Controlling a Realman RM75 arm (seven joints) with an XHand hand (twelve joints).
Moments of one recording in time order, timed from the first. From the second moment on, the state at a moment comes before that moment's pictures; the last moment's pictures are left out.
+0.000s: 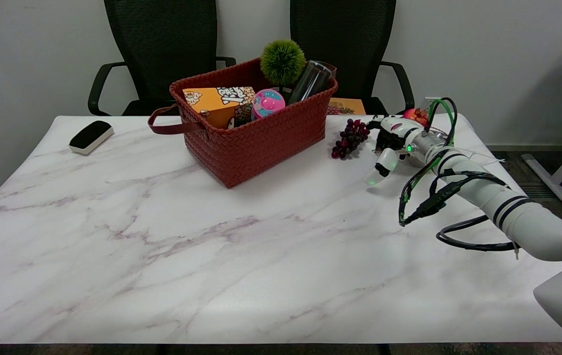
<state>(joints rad) 0.56 -0.93 -1.94 0.82 1.35 0.01 -0.43</state>
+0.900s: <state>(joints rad) 0.57 -0.93 -1.94 0.83 1.36 -0.01 -0.43</state>
